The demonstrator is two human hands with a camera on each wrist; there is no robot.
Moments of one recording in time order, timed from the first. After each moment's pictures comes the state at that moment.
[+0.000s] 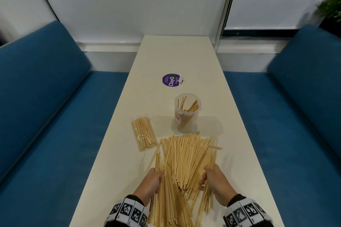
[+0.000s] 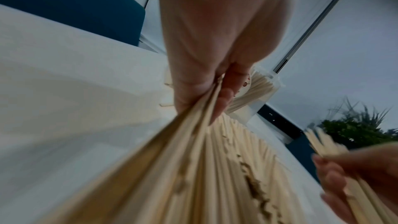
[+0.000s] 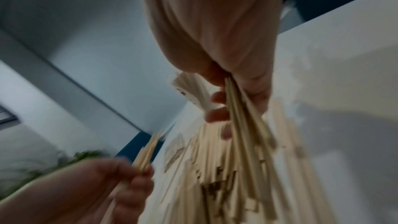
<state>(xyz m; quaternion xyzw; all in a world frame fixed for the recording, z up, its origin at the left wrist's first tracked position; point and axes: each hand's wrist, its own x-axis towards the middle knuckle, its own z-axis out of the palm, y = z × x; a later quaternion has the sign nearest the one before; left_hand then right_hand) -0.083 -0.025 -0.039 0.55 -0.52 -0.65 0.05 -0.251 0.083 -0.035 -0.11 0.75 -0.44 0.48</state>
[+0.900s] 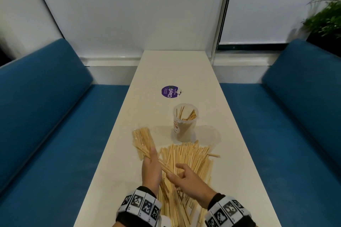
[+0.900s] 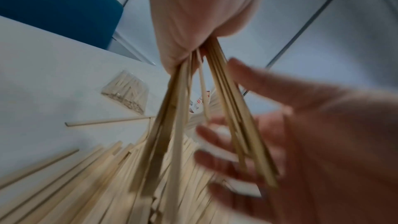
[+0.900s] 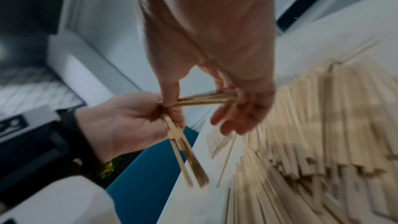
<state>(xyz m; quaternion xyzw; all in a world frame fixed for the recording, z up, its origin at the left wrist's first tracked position) -0.118 -0.029 0.013 0.58 -0.47 -0.59 0.31 -0.205 0.057 0.010 -0.32 0.70 -0.35 0.53</state>
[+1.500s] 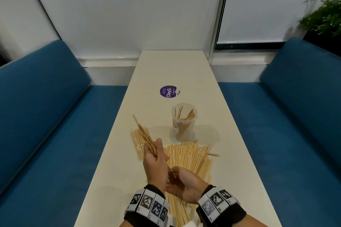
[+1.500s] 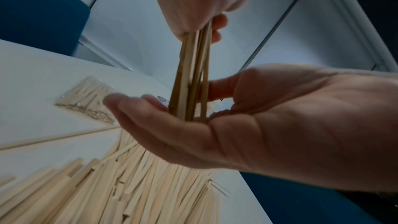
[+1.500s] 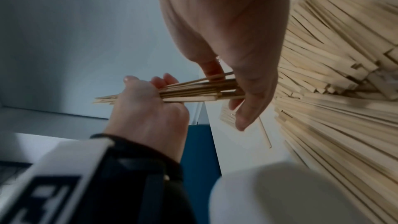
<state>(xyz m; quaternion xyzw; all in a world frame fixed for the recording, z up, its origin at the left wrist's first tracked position) -0.129 -0.012 0.043 0.49 -0.51 -0.52 0.47 -0.194 0.038 0.026 0.06 0.56 -0.48 0.68</state>
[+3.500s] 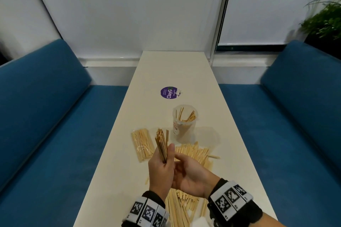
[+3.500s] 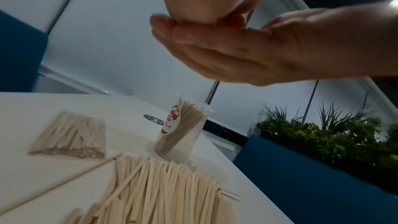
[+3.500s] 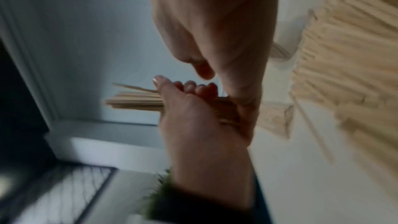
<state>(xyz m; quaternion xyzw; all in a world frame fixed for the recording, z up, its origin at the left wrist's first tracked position) -0.122 -0.003 0.044 0.39 -0.61 -0.51 0.46 -0.208 0.037 0.061 -0.07 0.47 -0.50 0.72</state>
